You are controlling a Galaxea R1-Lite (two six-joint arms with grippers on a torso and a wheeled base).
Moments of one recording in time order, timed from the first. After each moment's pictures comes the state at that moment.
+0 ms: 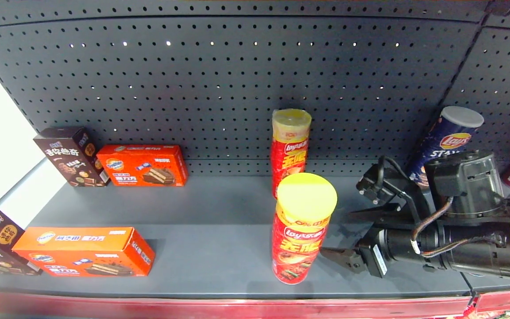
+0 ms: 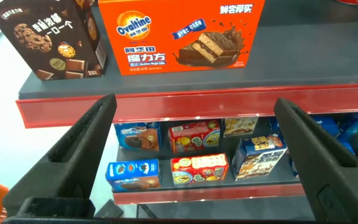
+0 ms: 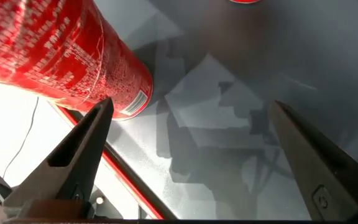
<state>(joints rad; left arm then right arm) 0.00 0.00 -0.01 0.02 -0.04 0.02 0.65 1.54 -0.80 -0.23 0.06 -0.15</state>
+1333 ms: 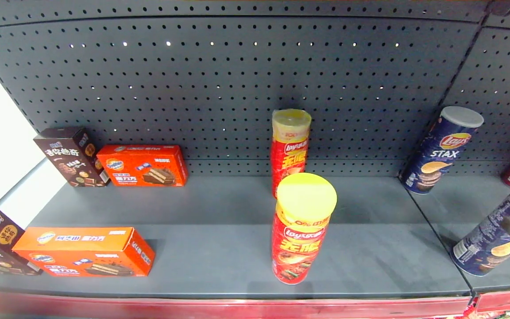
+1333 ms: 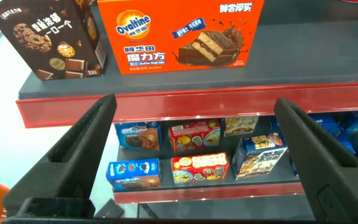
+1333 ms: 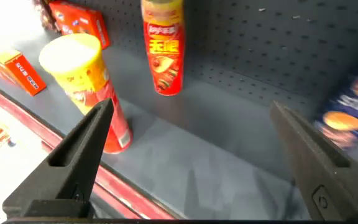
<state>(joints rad) 0.00 0.00 -0.01 0.02 -0.04 0.02 0.54 0.77 -0.51 -0.31 0.01 -0.09</state>
